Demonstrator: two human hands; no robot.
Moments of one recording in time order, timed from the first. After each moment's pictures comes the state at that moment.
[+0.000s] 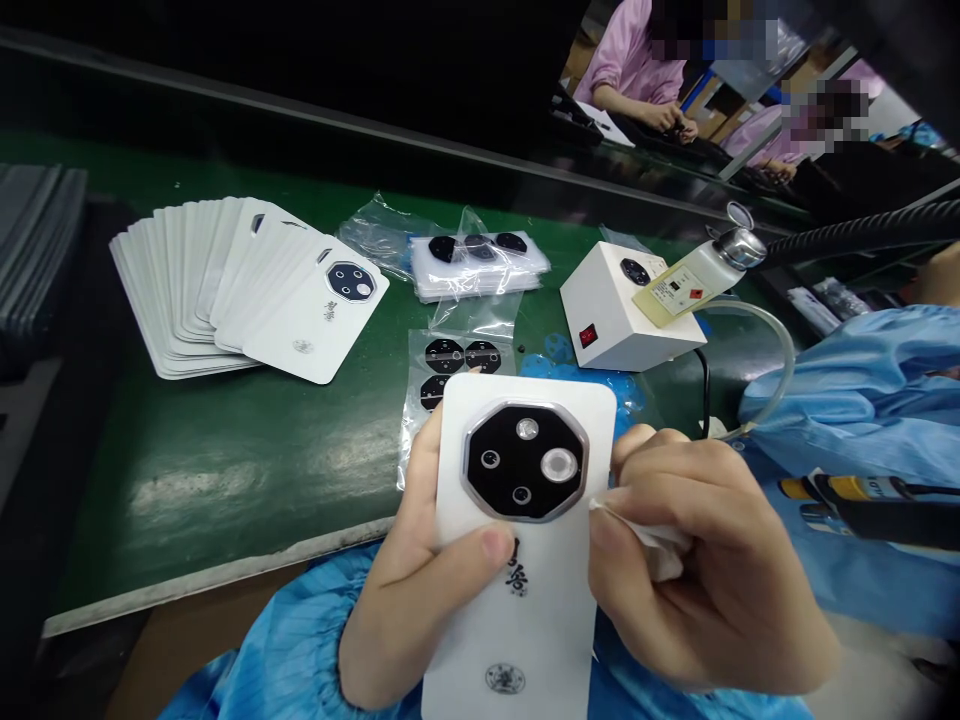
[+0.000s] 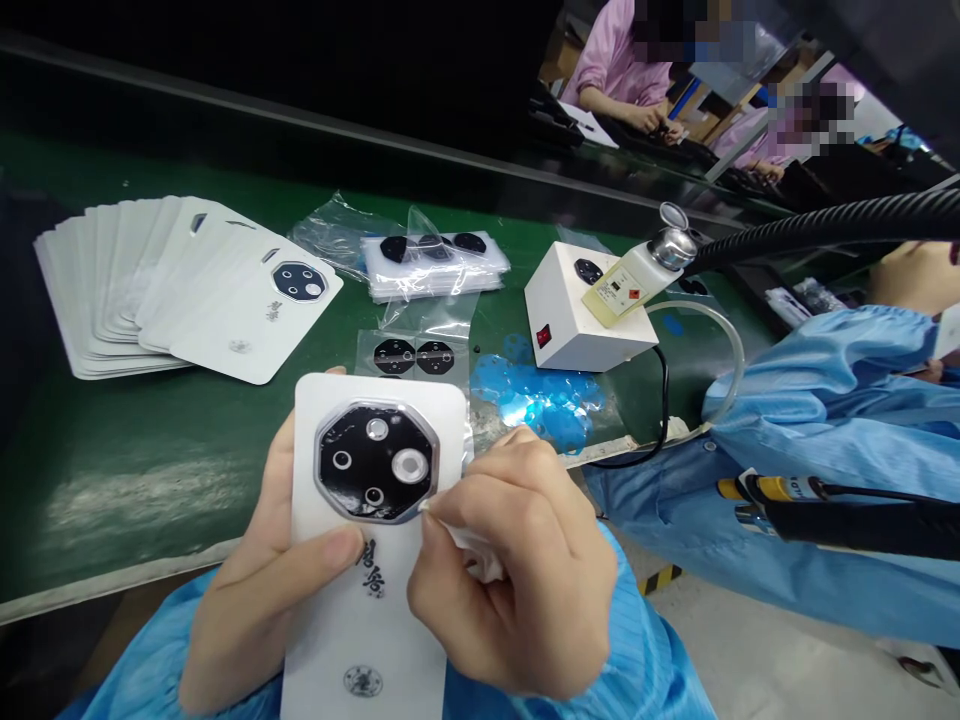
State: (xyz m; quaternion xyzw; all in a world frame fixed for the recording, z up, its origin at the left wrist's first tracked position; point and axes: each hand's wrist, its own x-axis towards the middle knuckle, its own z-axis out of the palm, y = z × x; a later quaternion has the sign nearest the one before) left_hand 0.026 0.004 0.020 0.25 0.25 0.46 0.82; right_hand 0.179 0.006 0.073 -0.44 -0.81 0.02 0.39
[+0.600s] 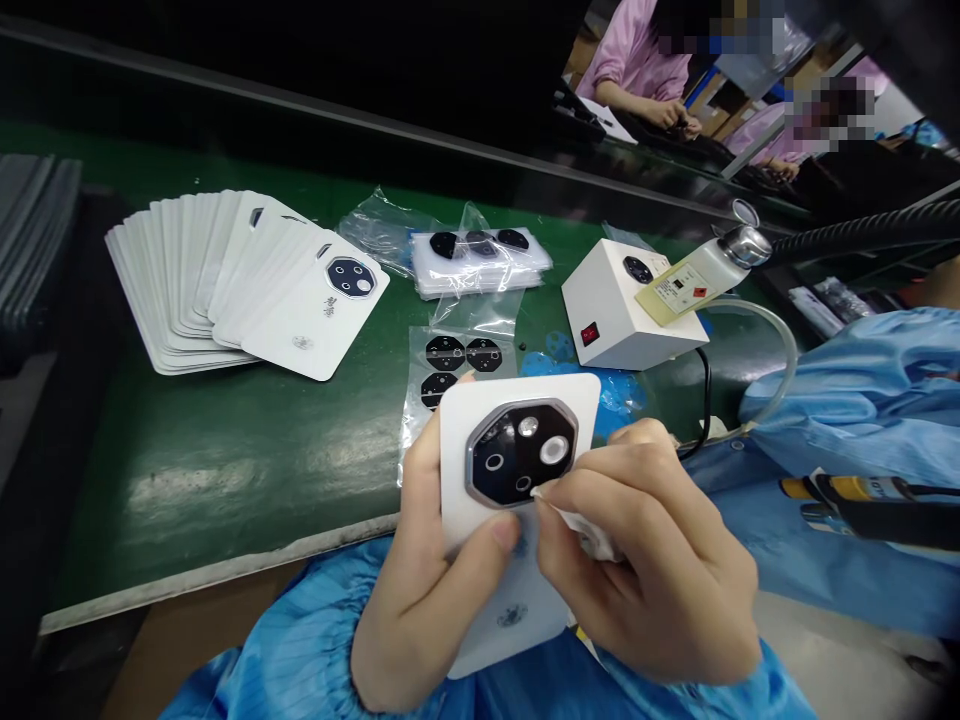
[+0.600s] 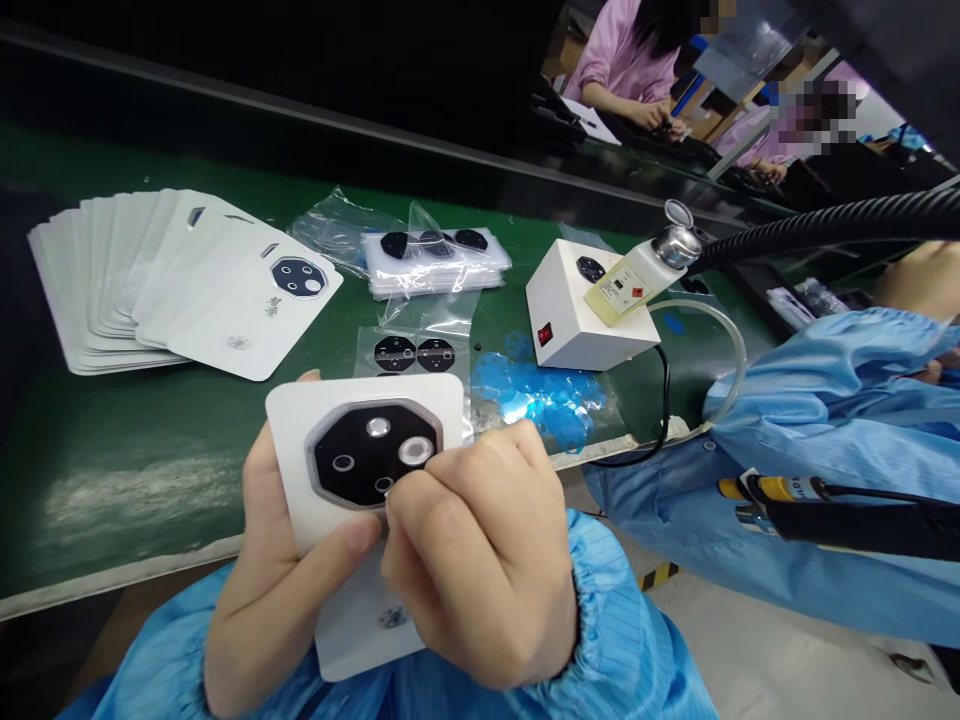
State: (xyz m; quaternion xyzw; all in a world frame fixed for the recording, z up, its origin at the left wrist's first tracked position) left_hand 0.033 -0.003 0.020 0.32 0.42 0.50 0.68; right_hand 0.164 0.004 0.060 -0.44 -0.81 -0.02 0.39
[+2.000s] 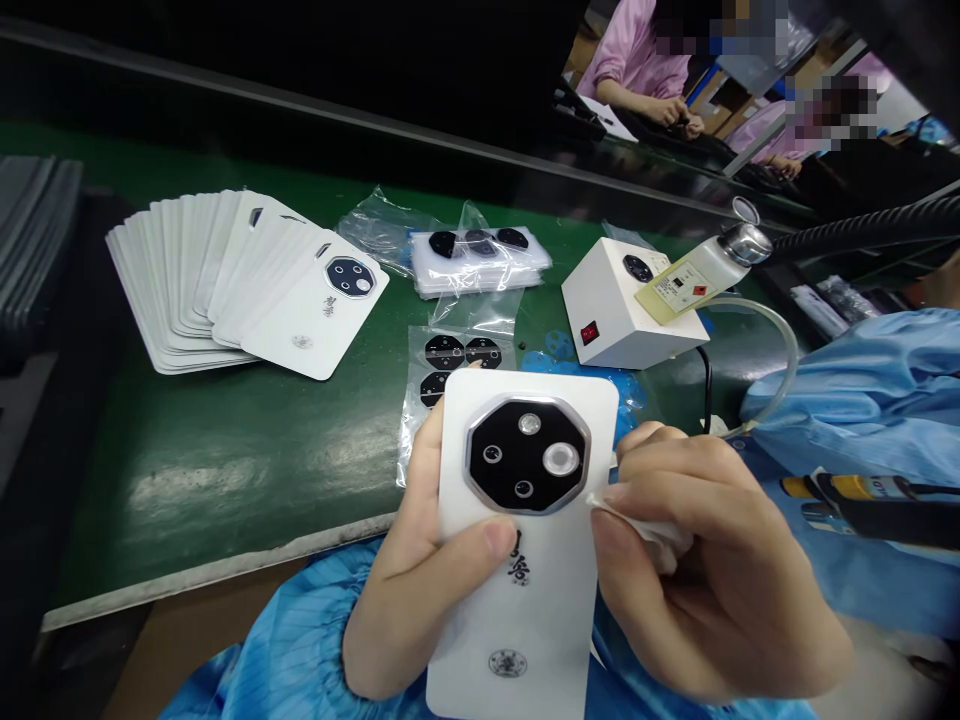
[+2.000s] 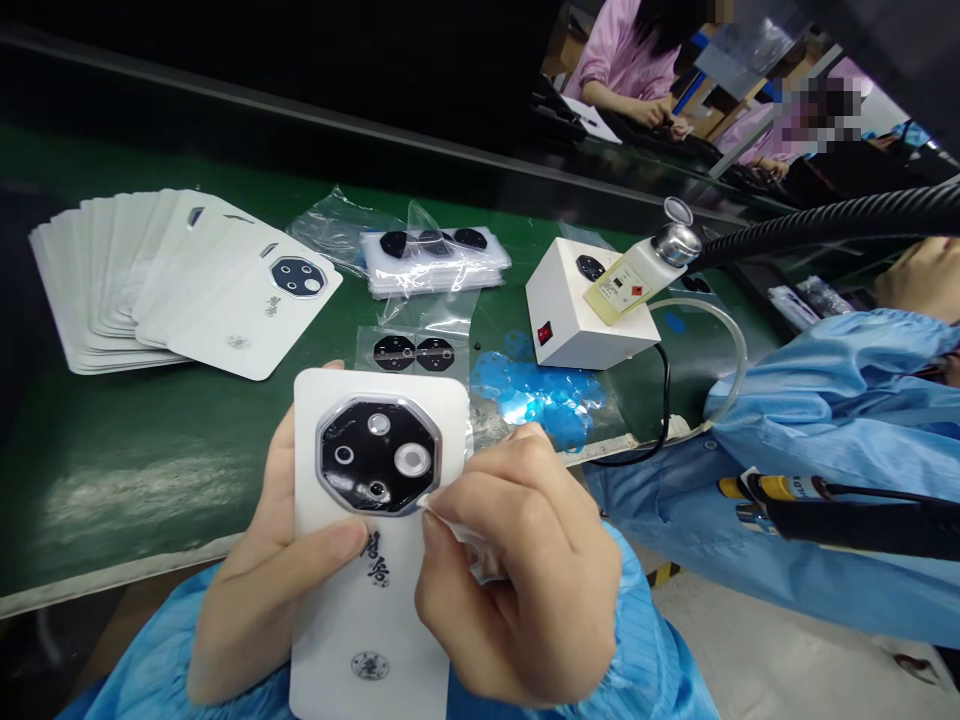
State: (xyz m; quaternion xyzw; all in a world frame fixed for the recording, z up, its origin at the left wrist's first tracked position) left_hand 0.028 0.006 0.031 0.19 0.29 0.44 0.83; right_hand 0.170 0.000 0.068 -0.48 -0.75 0.06 0.45
